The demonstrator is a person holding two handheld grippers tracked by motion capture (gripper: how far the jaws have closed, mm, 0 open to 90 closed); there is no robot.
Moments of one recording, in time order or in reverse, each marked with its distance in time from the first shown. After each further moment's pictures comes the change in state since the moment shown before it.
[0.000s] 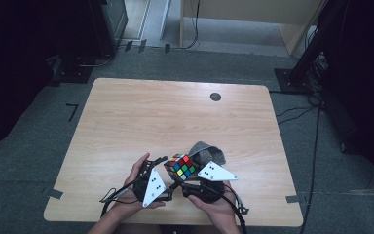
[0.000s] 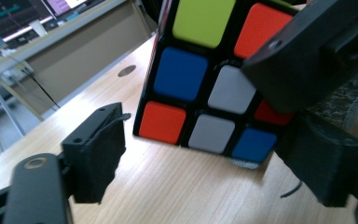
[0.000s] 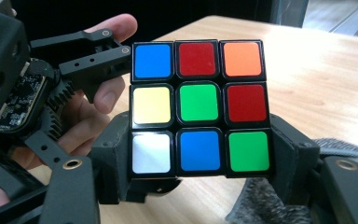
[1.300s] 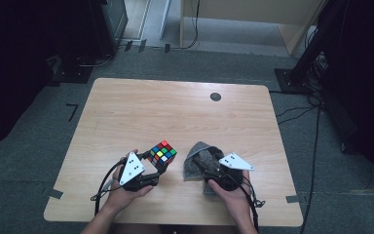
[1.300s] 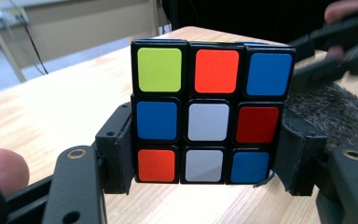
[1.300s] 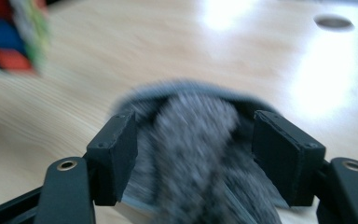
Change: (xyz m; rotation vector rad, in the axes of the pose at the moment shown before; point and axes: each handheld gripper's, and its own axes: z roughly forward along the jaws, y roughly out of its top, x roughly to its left) left arm 0.050 -0.016 -0.011 0.002 -0.021 -0.365; right arm -0.069 -0.025 -0.007 0.087 -0.275 0.063
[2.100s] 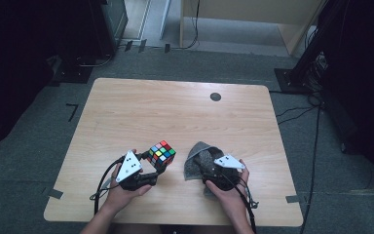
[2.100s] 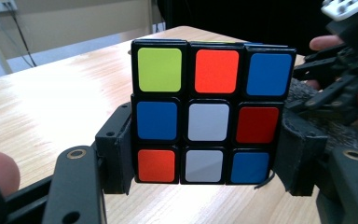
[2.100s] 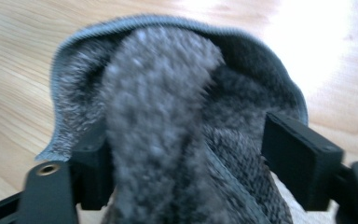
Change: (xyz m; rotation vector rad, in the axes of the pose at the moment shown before) left arm 0.003 0.001 -0.003 0.000 -0.042 -0.034; right arm -0.004 -0.018 0.022 0.140 -0.096 0.006
